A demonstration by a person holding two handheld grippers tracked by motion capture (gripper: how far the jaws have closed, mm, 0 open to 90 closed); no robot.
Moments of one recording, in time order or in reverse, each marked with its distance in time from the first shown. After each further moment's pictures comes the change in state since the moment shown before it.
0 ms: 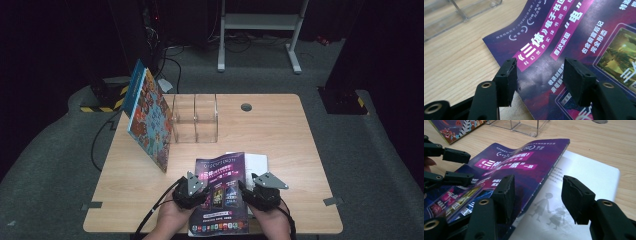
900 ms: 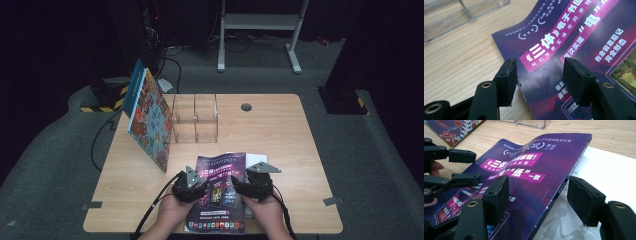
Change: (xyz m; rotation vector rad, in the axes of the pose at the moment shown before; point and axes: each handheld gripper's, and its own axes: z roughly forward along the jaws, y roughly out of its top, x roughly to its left) left arm 0.012 0.006 0.010 0.008 0.015 -0.030; right arm -0.009 0.015 0.034 0.098 0.092 0.093
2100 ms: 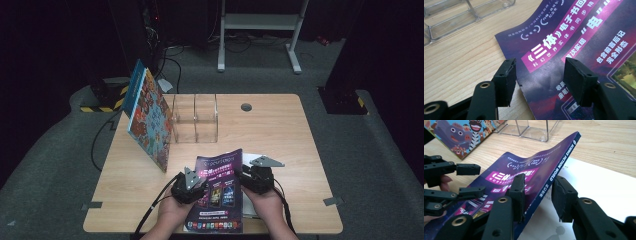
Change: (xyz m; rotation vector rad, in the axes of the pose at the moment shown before) left arm -0.001 -0.004 -0.003 -0.022 0.034 -0.009; right arm -0.006 0.016 -0.003 -0.046 0.054 0.012
